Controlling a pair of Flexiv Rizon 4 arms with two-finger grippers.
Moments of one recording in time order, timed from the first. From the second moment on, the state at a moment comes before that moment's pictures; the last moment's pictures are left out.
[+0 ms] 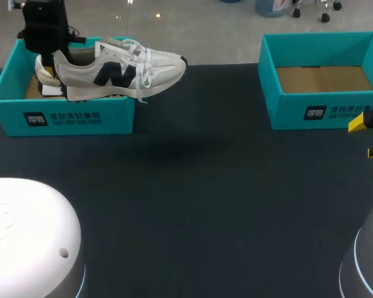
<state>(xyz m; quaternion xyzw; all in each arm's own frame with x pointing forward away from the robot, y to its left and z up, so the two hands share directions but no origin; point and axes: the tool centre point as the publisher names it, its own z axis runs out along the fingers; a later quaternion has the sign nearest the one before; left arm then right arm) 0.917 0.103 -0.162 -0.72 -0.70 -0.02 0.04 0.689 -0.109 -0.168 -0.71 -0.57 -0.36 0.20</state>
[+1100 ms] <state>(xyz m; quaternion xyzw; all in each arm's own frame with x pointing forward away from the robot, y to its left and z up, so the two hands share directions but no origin) 0.817 -0.048 -0.202 -0.74 -0.67 0.00 0.04 0.689 -0.109 -0.168 -0.71 -0.57 -0.36 0.20</state>
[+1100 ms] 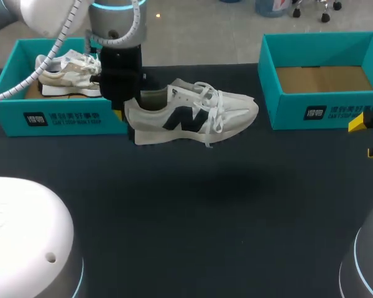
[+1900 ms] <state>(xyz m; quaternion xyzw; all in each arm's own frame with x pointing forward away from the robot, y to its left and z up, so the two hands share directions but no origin) 0.804 -0.056 -0.293 -0.74 -0.66 -0.04 0.06 0.689 -0.109 -0.168 -0.71 -0.57 -0.36 0.20</state>
